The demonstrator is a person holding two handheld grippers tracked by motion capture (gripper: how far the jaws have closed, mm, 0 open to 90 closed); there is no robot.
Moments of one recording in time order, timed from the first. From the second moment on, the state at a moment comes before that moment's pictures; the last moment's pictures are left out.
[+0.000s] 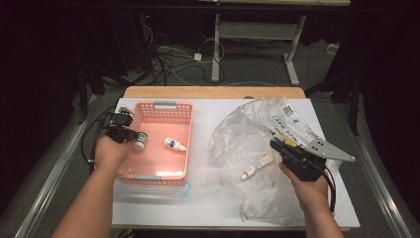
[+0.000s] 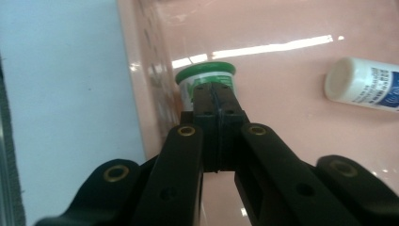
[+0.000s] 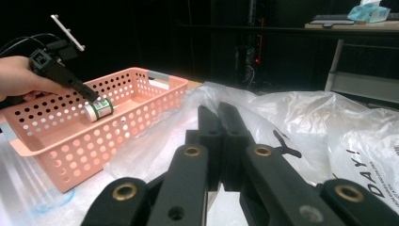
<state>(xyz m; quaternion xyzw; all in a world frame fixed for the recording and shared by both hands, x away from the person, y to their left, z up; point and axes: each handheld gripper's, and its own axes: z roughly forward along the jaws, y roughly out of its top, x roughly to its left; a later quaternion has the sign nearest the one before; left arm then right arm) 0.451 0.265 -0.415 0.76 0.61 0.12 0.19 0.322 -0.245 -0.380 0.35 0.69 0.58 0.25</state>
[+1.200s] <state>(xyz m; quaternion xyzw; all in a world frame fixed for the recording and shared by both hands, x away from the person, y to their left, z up) 0.453 0.218 -0.415 0.80 0.54 0.10 0.25 0.324 -0.245 -0.383 0.35 0.70 0.58 0.25</state>
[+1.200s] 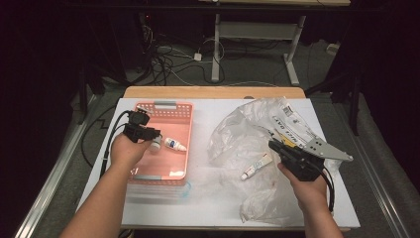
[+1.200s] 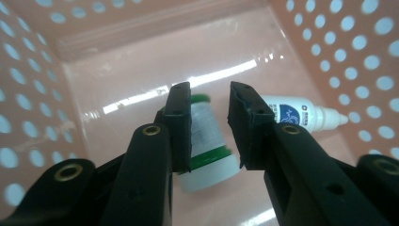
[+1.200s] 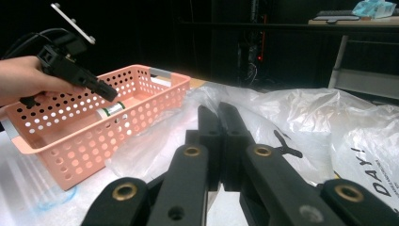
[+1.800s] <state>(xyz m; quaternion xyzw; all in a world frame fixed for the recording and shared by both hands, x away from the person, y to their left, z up) 0.459 0.215 -0.425 0.79 0.56 0.07 0.25 0.324 -0.244 -0.382 0.35 0.70 0.58 0.25</state>
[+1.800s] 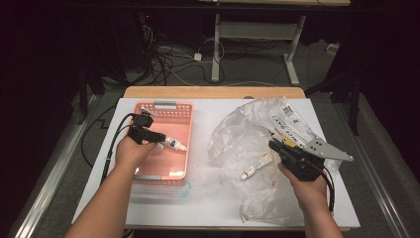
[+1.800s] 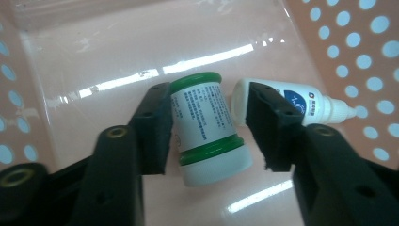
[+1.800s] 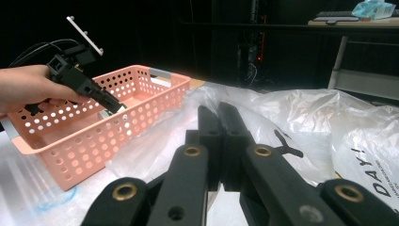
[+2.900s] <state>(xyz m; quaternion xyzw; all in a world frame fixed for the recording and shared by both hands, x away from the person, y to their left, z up) 0.463 0.207 -0.446 0.79 0.58 0.08 0.17 0.324 -0.244 -0.384 0.35 0.70 0.58 0.24</state>
